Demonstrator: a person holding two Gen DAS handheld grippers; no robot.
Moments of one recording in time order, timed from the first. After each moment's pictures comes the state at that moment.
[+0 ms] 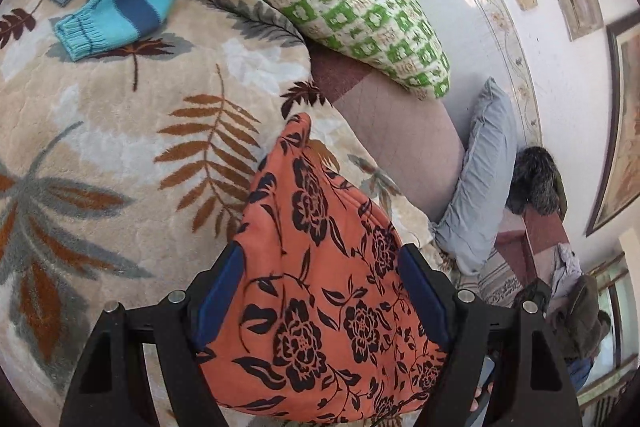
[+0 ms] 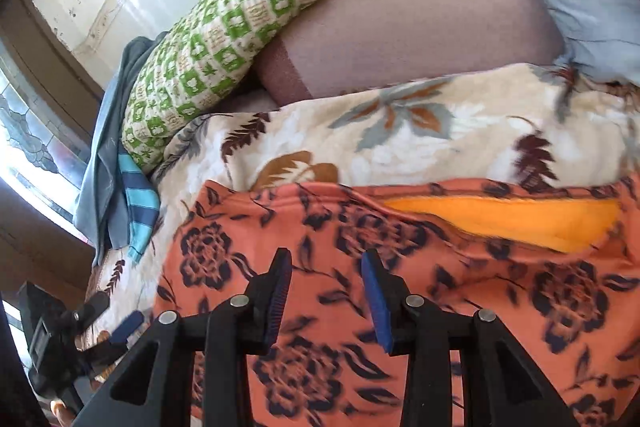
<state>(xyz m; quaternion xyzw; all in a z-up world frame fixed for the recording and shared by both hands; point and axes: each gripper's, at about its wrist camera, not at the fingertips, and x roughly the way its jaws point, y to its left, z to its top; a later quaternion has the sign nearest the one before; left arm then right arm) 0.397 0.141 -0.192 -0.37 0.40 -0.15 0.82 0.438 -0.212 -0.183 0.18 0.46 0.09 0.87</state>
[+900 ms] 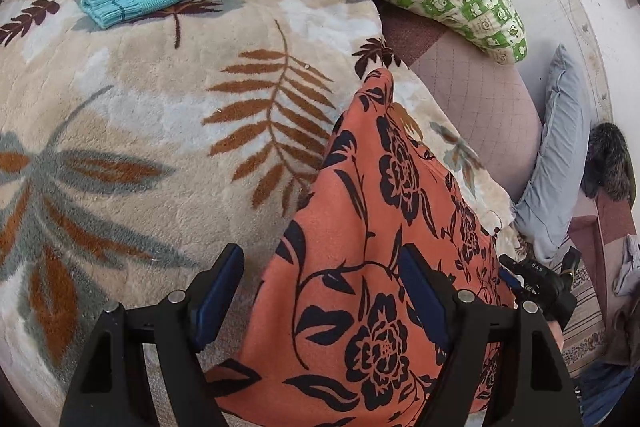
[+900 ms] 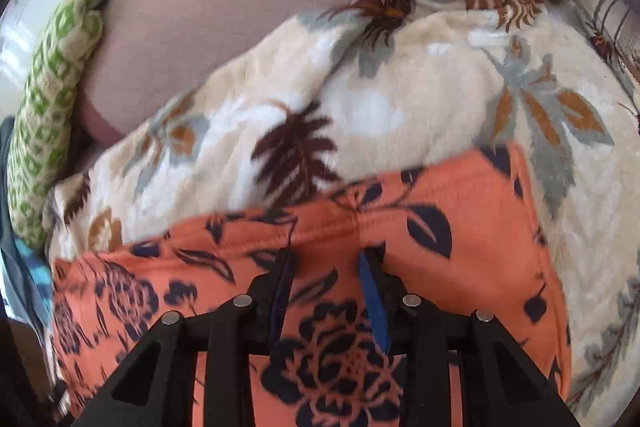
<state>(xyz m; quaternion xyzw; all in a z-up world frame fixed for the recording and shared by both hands) 0.414 0.132 -0.229 -0.32 0.48 -0.04 0.82 0.506 -0.340 -0.237 0.23 0.49 -0.11 0.83</state>
